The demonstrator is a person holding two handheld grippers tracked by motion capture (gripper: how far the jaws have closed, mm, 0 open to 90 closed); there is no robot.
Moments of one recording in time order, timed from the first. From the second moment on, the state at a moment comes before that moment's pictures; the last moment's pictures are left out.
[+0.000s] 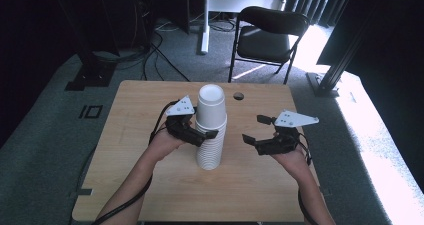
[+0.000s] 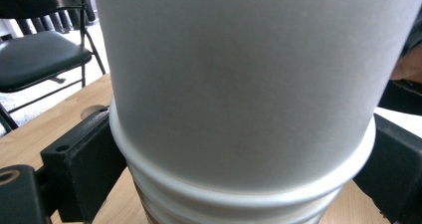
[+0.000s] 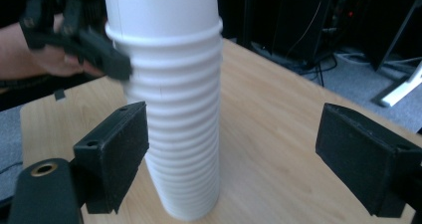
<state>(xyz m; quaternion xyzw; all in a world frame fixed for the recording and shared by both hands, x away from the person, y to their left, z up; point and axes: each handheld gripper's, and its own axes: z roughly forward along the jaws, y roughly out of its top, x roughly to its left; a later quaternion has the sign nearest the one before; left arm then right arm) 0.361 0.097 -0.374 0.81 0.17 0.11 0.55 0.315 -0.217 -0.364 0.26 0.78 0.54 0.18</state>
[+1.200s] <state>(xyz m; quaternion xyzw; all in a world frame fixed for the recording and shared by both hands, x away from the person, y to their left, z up) 0.361 0.097 -0.373 0.81 0.17 0.11 0.55 0.340 -0.128 -0.309 0.18 0.78 0.58 0.16</state>
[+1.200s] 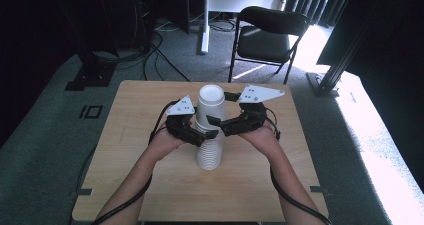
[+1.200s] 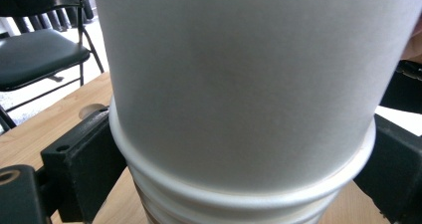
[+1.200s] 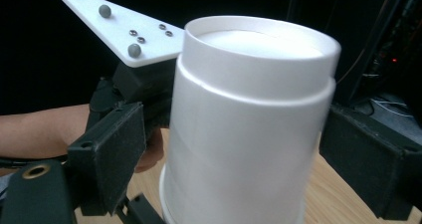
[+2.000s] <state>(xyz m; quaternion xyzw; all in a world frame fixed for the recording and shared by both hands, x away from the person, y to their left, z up) 0.362 0.097 -0.373 0.81 0.17 0.11 0.55 0.348 -0.112 -0.303 0.20 0.77 0.58 0.18</state>
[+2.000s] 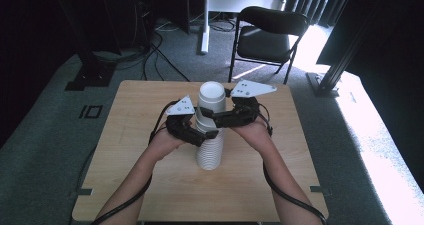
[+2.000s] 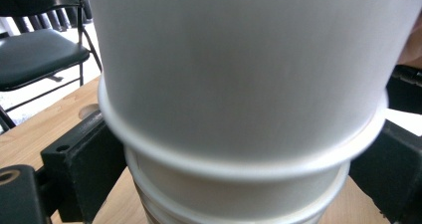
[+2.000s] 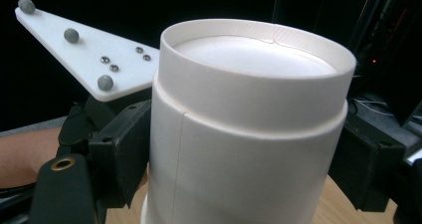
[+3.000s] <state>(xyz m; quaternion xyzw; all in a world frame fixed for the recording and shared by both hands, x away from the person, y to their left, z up) 0.362 0.097 -0.373 0.81 0.17 0.11 0.54 0.343 -0.114 -0.256 0.19 0.75 0.60 0.22</state>
